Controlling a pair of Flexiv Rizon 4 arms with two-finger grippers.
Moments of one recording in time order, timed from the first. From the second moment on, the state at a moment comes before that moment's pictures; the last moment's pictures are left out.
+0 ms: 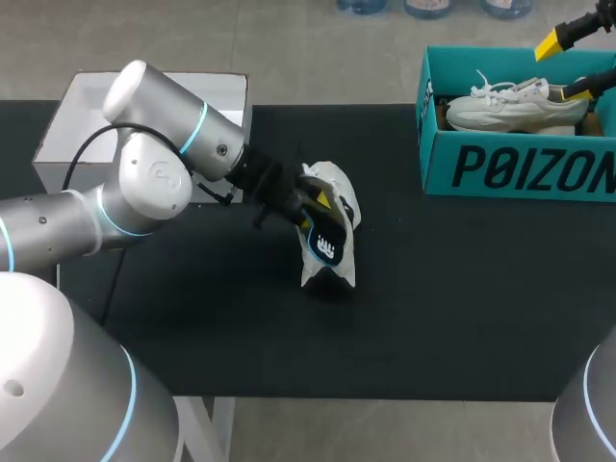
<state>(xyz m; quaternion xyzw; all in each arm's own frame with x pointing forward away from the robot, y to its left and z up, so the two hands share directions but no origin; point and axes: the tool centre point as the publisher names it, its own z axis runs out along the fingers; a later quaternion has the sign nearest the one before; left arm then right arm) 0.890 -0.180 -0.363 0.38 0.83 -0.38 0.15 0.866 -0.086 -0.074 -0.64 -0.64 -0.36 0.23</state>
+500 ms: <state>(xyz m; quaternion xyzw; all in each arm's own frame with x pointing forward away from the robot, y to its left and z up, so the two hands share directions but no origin) 0.896 -0.182 -0.360 0.37 0.83 -0.38 0.16 0.866 -0.086 -0.074 -0.64 -0.64 -0.36 0.23</state>
